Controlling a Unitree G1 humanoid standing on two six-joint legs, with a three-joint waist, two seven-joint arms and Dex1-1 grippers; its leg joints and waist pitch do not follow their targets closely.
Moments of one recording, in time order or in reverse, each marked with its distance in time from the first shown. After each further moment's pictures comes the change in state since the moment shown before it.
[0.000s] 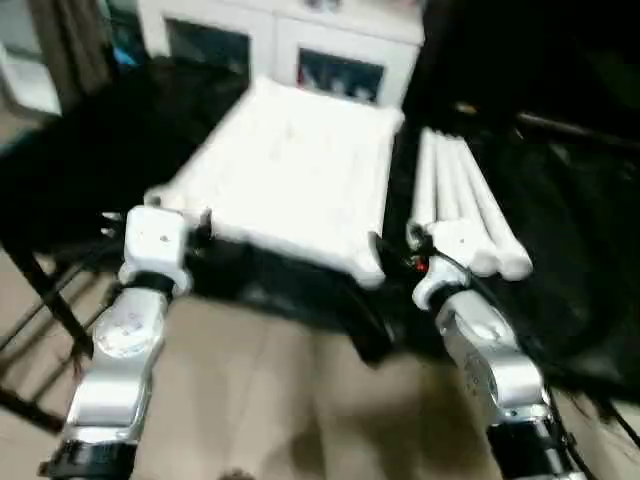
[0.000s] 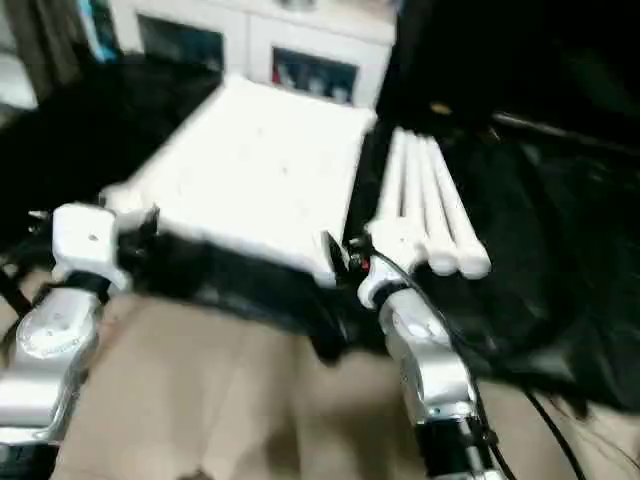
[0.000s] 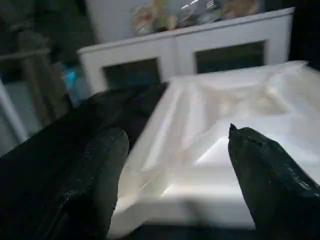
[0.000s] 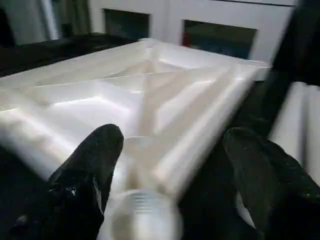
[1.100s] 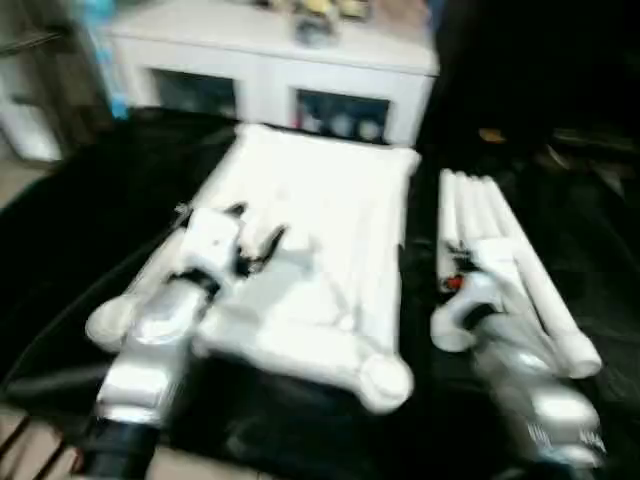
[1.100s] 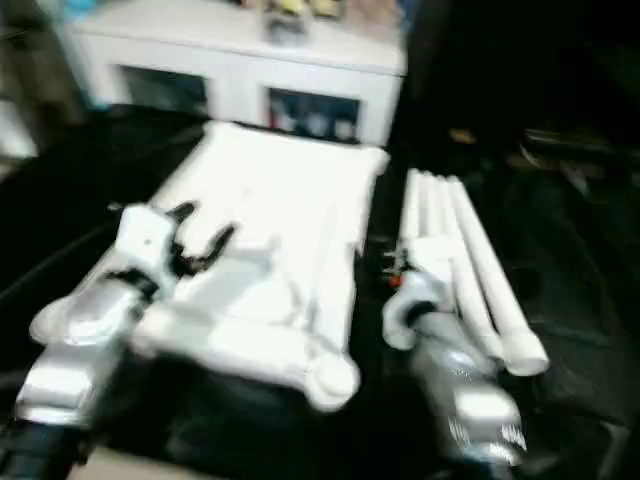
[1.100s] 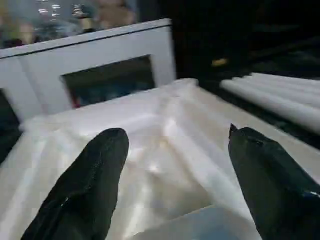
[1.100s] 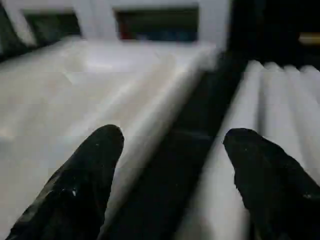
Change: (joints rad) left arm -0.075 -0.044 -0.153 0.108 -0.095 -0.080 -0.293; right arm 0.216 -0.068 -0.106 -0.258 0.079 0.155 -0.007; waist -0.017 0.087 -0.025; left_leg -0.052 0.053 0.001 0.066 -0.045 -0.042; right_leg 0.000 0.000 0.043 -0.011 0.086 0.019
